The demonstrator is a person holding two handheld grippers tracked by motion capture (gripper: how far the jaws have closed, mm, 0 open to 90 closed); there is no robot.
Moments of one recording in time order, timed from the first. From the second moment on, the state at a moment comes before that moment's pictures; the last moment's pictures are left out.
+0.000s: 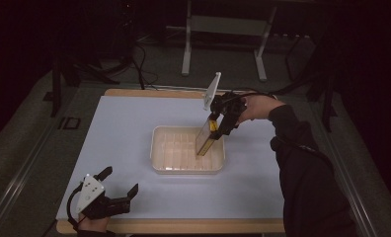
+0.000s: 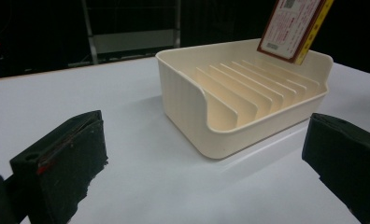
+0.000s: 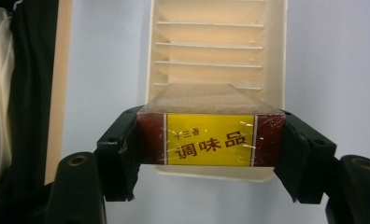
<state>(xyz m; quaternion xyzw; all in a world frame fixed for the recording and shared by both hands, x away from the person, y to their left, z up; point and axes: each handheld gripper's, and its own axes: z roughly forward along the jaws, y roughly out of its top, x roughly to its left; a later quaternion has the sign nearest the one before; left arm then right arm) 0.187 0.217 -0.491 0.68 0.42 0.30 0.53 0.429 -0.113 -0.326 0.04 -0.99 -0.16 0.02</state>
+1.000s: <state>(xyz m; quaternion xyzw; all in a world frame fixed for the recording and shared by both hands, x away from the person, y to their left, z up) 0.187 0.216 -0.491 0.68 0.42 0.29 0.53 0.445 -0.117 -0.352 0.02 -0.98 -0.17 0.04</state>
